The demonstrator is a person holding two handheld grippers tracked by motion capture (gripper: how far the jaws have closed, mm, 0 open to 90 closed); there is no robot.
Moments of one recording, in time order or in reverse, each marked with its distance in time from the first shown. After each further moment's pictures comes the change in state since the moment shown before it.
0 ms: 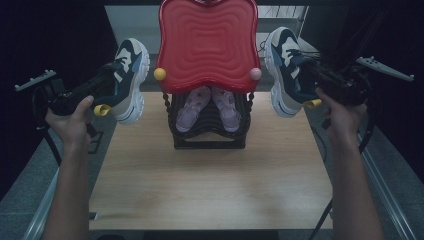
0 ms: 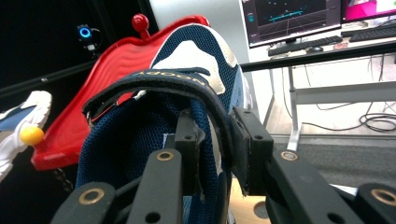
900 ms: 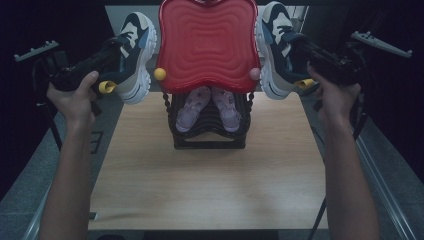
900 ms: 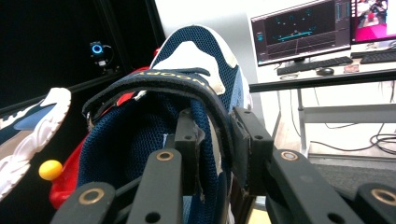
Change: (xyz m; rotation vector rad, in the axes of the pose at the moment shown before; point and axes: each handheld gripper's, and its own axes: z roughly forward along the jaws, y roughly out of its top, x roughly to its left) left arm -0.031 0.045 0.026 -0.025 -0.012 0.051; right arm 0.032 0.037 0.023 -0.053 0.025 -0.021
